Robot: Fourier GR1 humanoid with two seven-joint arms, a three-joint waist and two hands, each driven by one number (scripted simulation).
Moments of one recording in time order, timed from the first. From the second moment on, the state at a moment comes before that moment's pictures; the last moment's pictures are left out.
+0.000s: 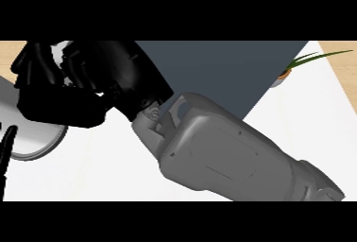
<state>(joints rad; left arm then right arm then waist) 0.34 0.71 -0.16 -2.05 0.90 0.23 -0.49 -1.20 0.00 0.48 -1.40 -0.20 -0.37 0.49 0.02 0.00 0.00</state>
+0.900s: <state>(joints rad) 0.32 0.68 -0.14 -2.08 0.86 0.25 -0.43 -1.27 0.00 0.42 -1.10 -0.25 -0.15 0.17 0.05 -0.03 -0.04</state>
